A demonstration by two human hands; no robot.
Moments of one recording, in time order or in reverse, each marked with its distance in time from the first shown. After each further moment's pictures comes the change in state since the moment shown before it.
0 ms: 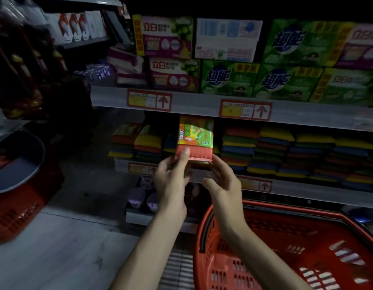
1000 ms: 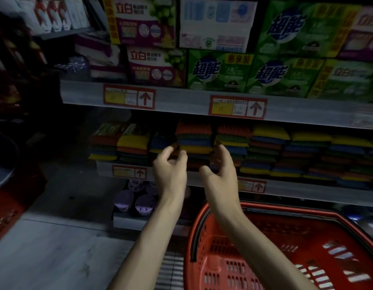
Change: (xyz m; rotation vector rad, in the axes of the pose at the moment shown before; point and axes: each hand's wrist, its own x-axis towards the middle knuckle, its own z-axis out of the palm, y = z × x) left_hand 0.036 -0.022 0.027 0.452 -0.041 0.257; right_hand 0.043 0.003 -0.006 -0.223 0.067 0.052
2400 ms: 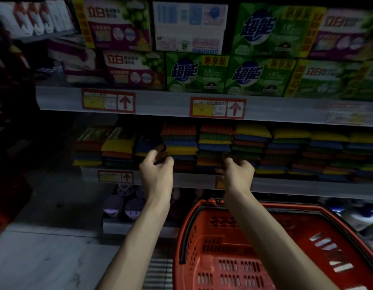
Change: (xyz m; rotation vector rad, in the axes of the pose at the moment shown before) left_hand -0.004 0.006 0.003 0.064 0.007 -0.027; right_hand 0.047 0.014 -0.042 0.238 0.362 0.409
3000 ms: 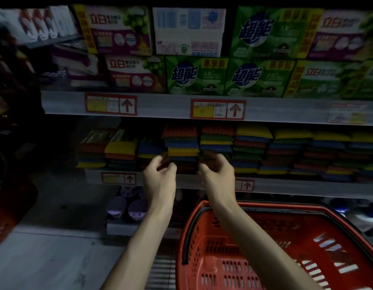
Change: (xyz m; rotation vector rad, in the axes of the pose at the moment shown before) left_hand -0.004 -0.009 0.002 0.017 0.031 -0.084; right_hand -0.022 0.020 0.017 -0.203 -0.232 -0.328
